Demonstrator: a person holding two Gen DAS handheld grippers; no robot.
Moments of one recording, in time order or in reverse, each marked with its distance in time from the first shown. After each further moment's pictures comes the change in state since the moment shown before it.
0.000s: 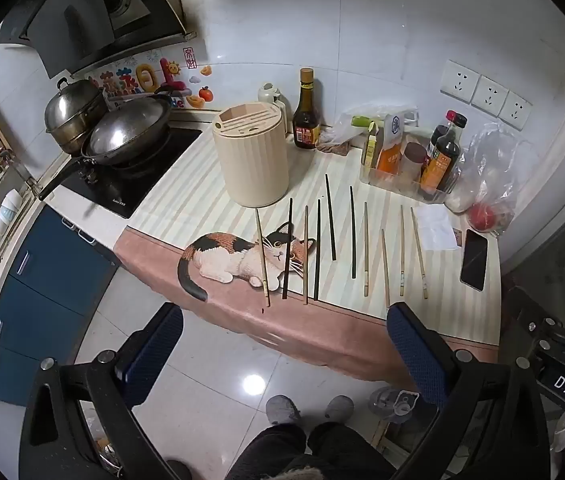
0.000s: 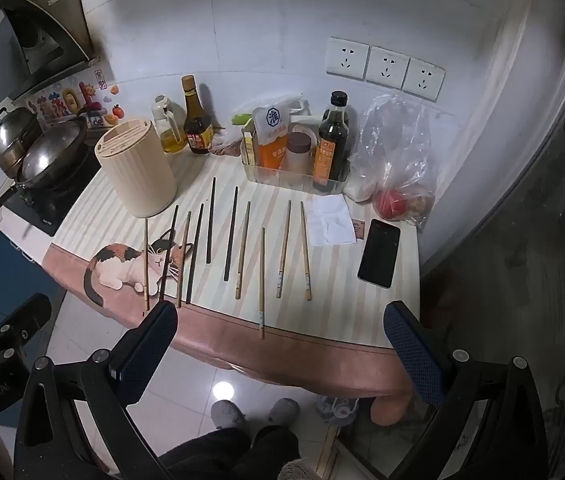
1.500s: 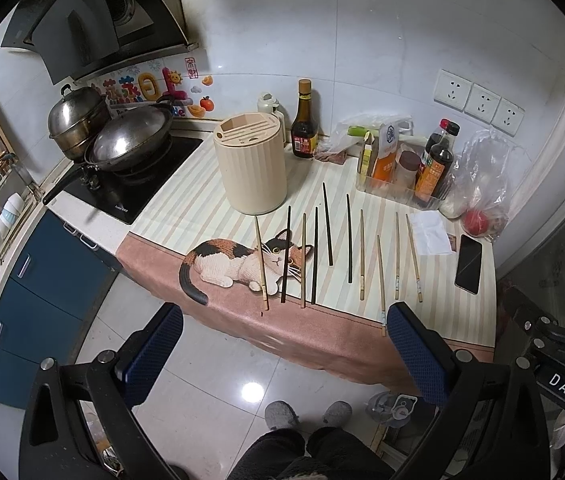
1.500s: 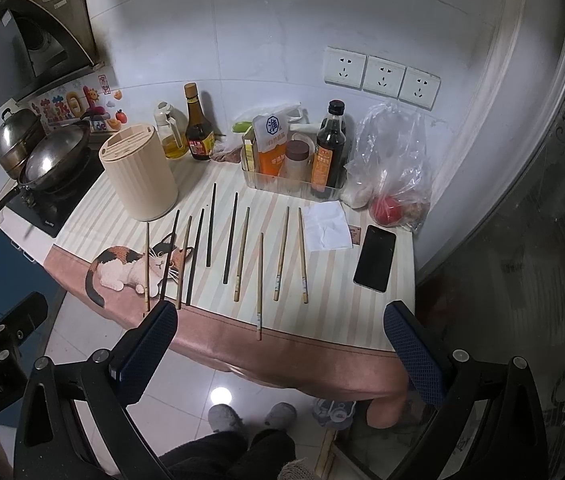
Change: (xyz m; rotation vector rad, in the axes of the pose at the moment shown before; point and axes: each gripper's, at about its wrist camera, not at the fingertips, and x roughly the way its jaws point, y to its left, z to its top) left arm -0.013 -0.002 0.001 0.001 -0.031 0.001; right arm -0.013 -0.006 -0.004 -0.002 -0.029 -0.006
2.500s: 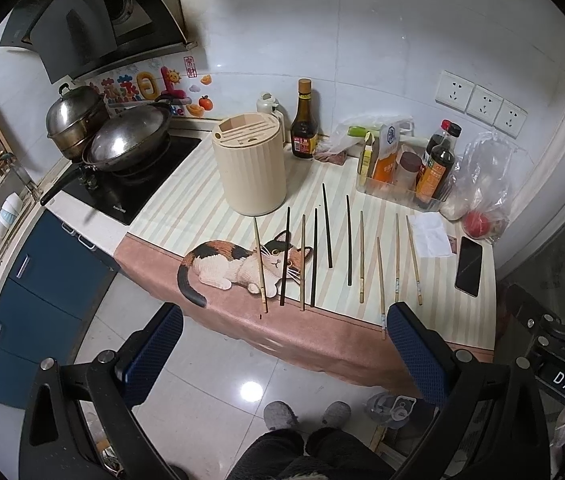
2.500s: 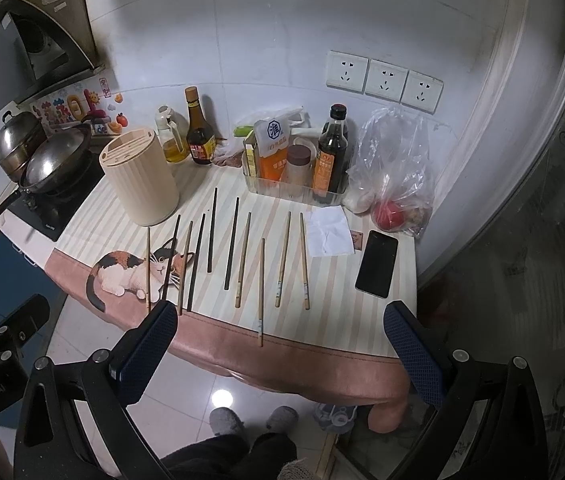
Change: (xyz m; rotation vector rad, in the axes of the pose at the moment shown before) left arm -0.005 0.001 0.005 -0.003 0.001 0.010; right arm 0.000 0.003 0.007 -0.002 -0.005 0.001
